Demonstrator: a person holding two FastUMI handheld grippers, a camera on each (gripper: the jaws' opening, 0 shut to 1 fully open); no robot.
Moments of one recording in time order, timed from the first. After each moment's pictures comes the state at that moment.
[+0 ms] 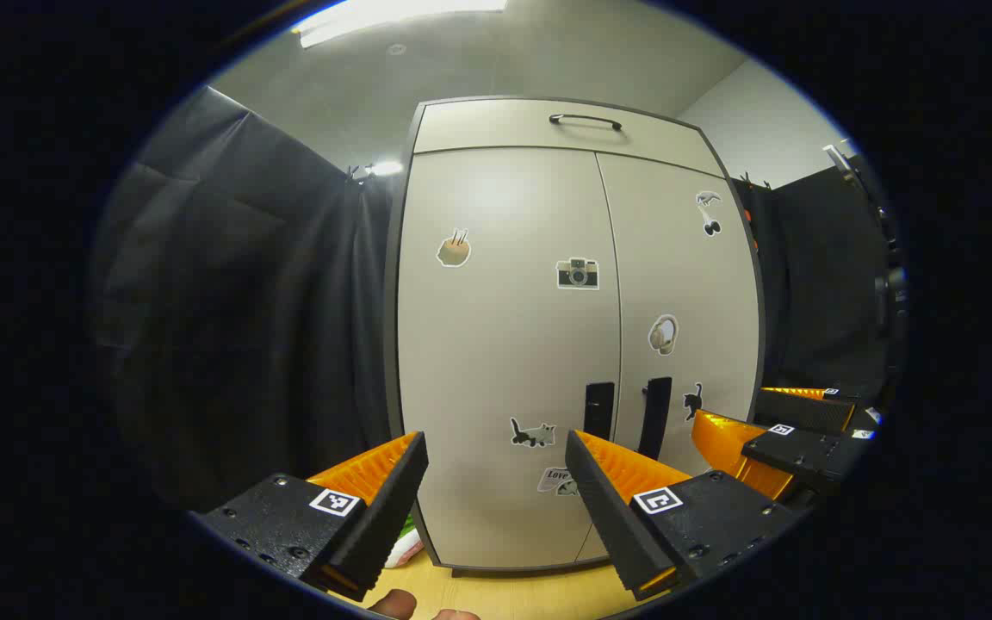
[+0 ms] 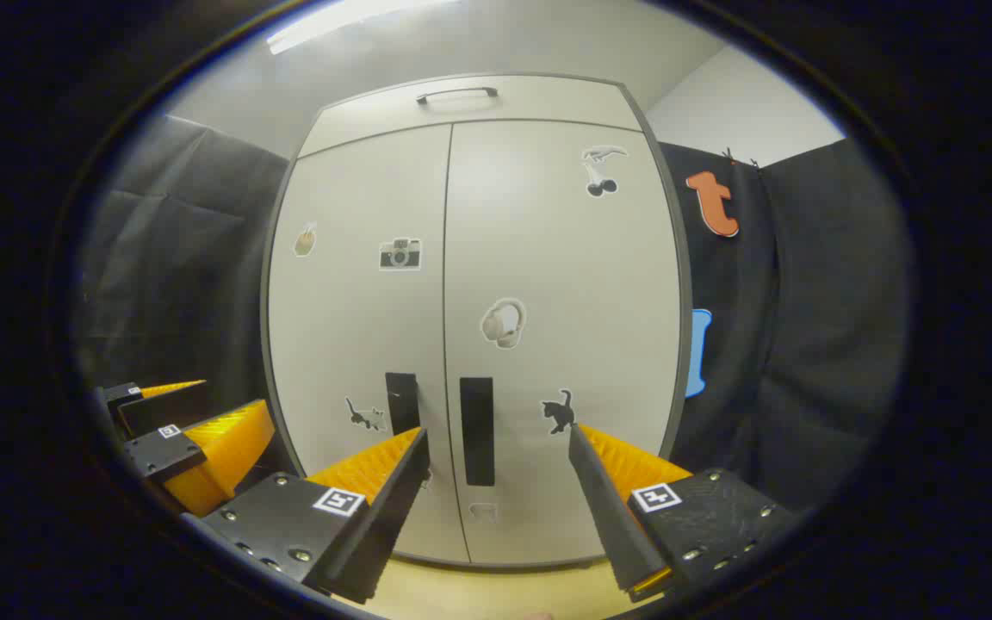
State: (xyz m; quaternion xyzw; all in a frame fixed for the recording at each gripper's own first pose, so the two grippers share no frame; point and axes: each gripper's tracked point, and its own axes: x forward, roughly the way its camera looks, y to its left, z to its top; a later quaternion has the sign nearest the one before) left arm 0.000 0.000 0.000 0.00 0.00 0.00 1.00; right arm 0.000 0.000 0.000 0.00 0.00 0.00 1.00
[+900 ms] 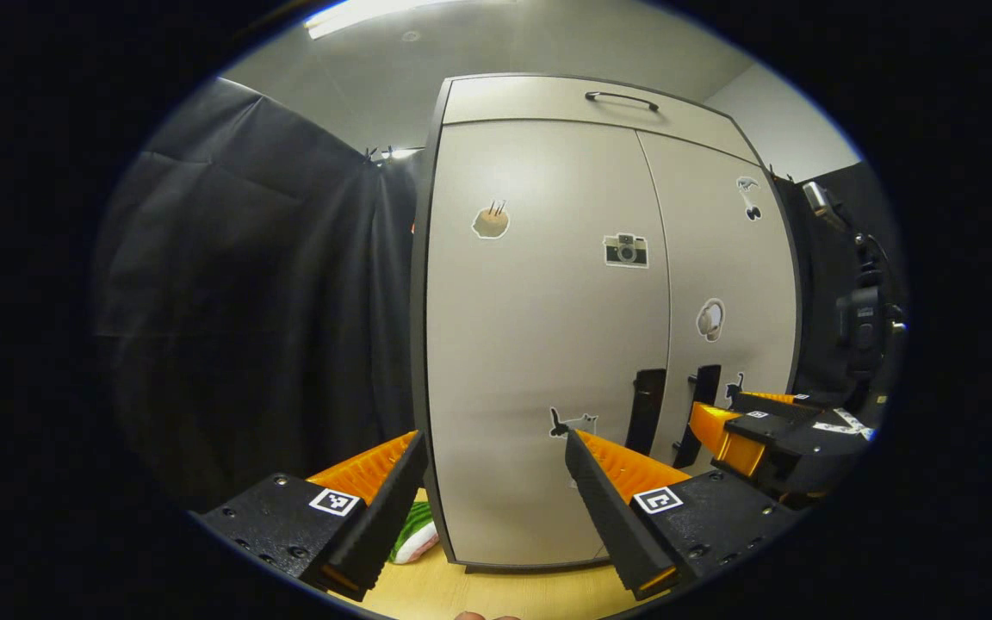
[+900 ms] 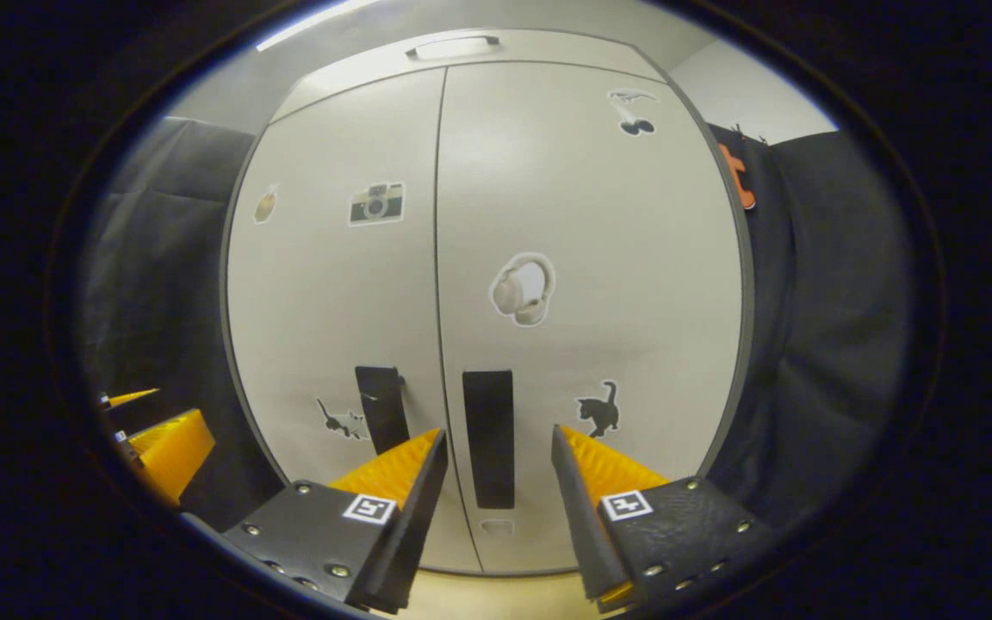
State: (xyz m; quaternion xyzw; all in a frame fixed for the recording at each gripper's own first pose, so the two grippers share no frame) left arm 0.024 0.035 -0.018 -0.01 0.03 0.03 1.00; right arm 0.082 0.014 -0.034 0.01 0.05 0.00 1.00
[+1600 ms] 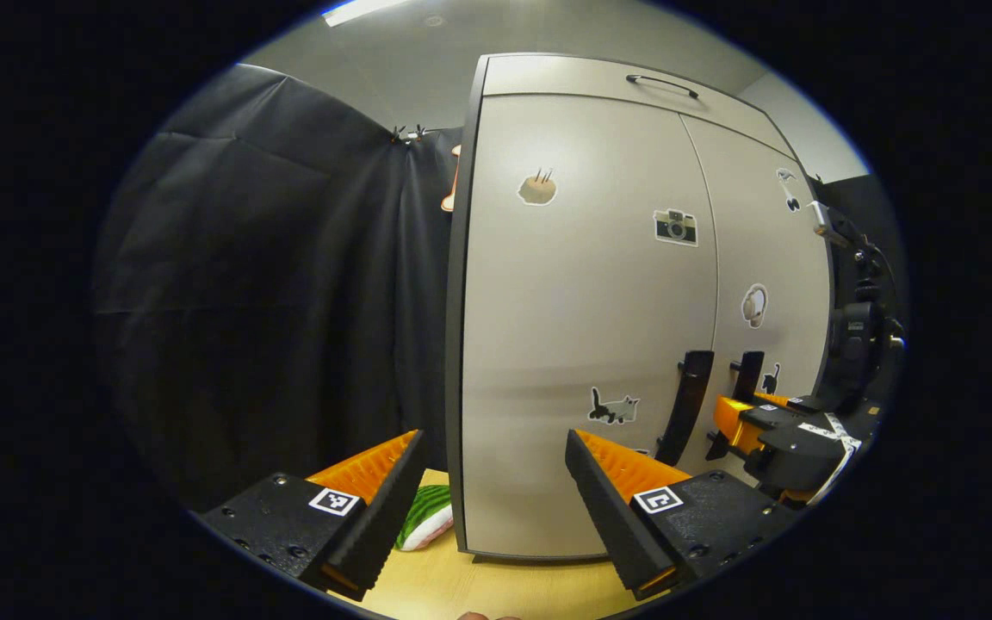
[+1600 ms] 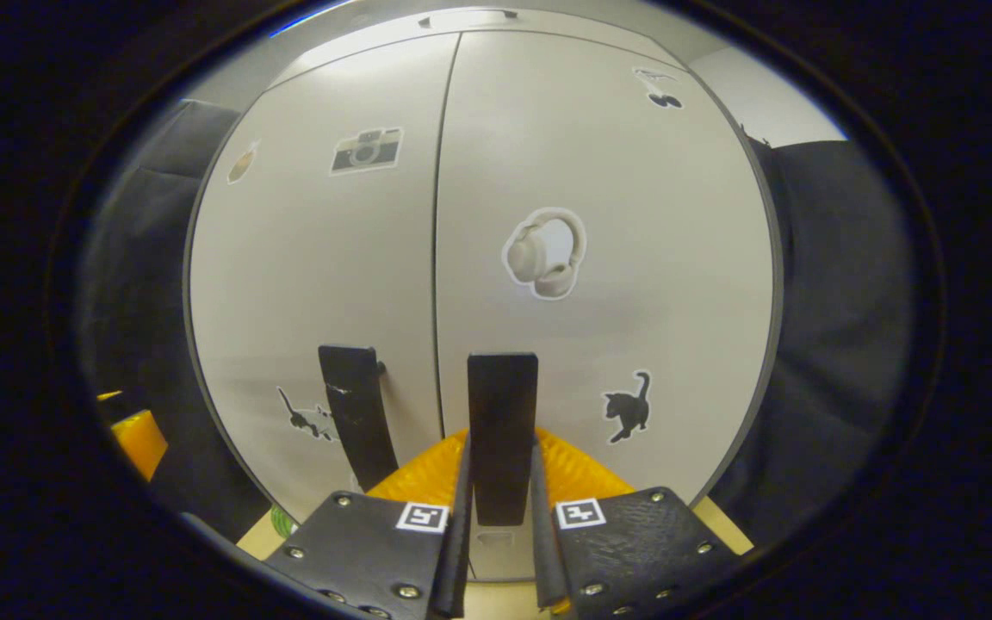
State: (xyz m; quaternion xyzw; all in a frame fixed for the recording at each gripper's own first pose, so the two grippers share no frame) left arm 0.025 0.065 -0.042 -0.04 0.06 0.07 0.99; right arm 0.108 0.020 -0.051 0.00 0.06 -0.03 1.00
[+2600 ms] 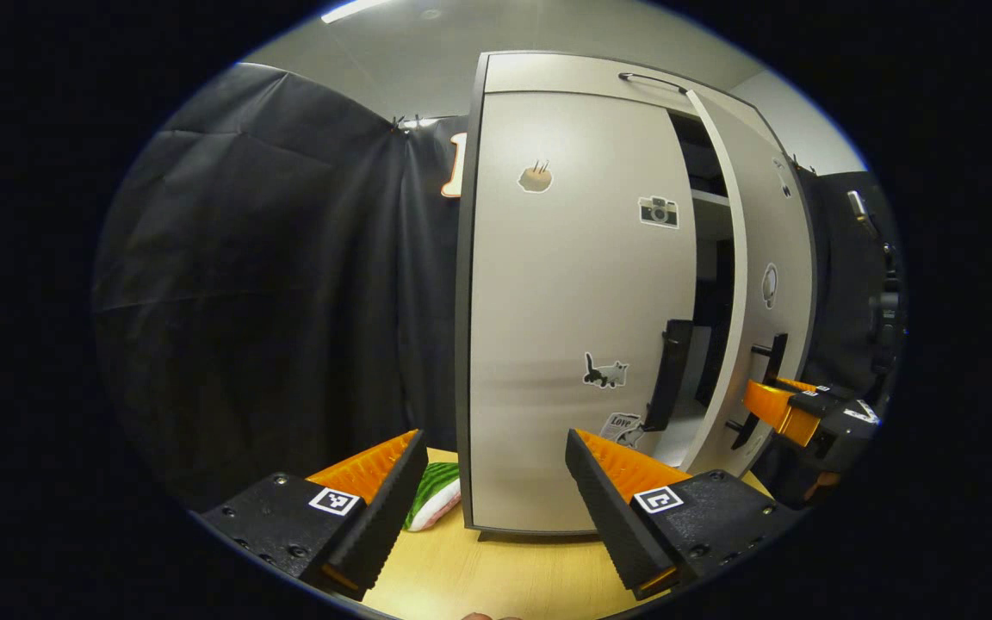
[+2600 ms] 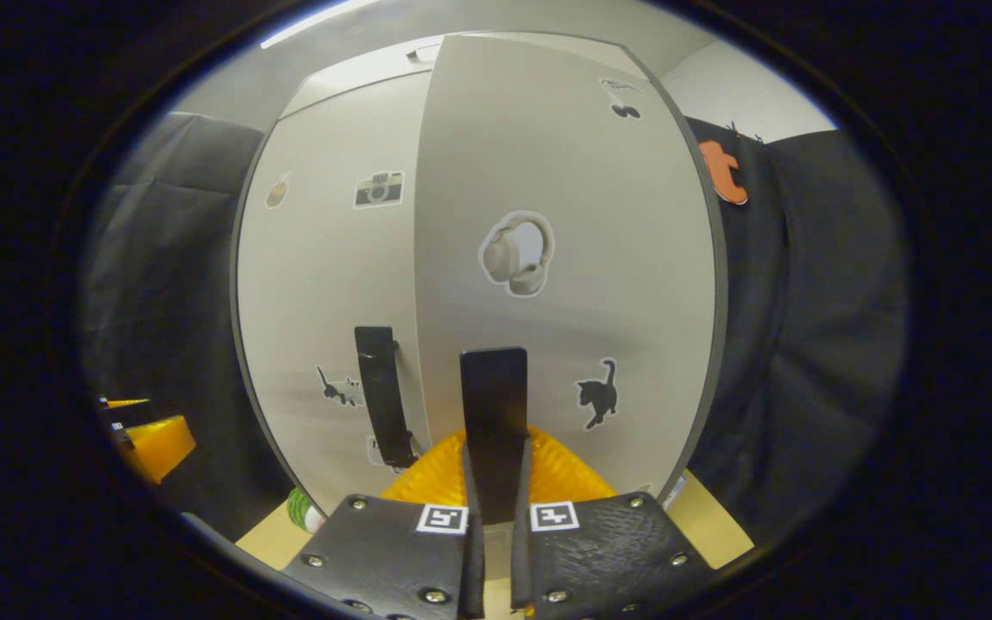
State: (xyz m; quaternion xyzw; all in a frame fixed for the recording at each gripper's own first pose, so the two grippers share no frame) left arm -0.015 0.057 -0.053 -0.03 0.09 0.06 0.99; right arm 0.035 -0.005 -0.048 0.01 0.05 -0.01 1.00
